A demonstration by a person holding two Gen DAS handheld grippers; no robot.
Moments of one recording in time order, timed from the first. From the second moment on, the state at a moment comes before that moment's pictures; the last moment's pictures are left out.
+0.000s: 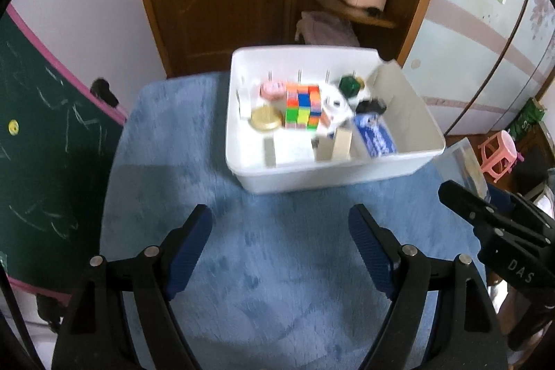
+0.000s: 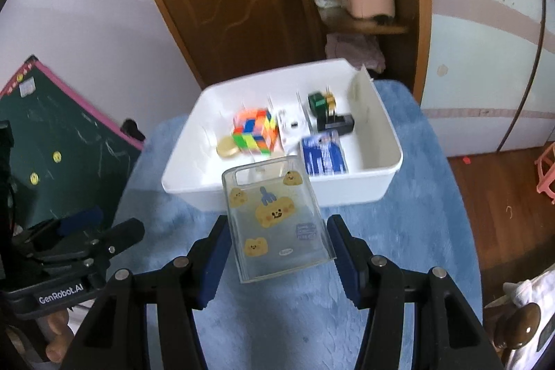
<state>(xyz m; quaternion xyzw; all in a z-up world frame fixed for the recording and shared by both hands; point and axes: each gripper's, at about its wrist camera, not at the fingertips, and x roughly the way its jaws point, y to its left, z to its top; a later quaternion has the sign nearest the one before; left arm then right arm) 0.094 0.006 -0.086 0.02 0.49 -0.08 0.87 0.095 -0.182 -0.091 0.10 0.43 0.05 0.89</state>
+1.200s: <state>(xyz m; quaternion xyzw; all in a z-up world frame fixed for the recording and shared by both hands) 0.190 0.023 -0.042 0.02 0.43 -0.05 0.90 0.266 -0.217 -0.069 0.07 0.45 -0.02 0.89</state>
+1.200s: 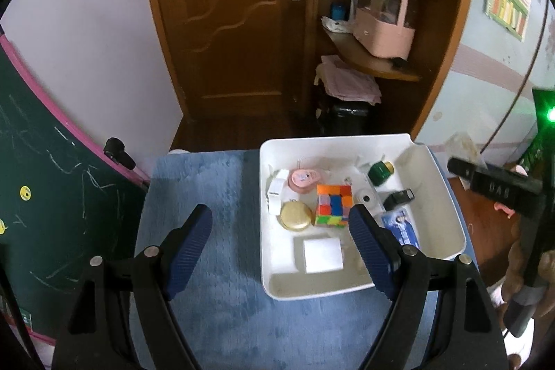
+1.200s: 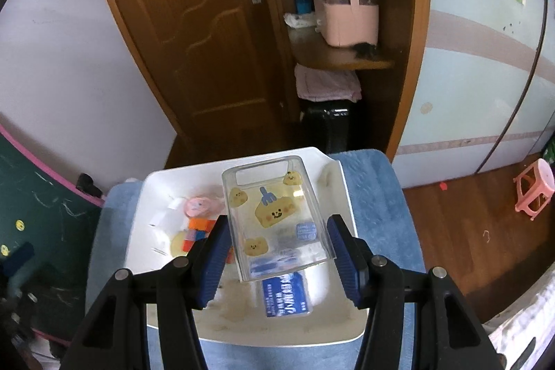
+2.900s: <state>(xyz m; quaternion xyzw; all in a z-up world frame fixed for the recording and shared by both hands) 0.201 0.035 -0.125 0.01 0.52 -0.05 0.85 0.215 -0.215 -0.136 0.11 0.48 0.00 0.87</state>
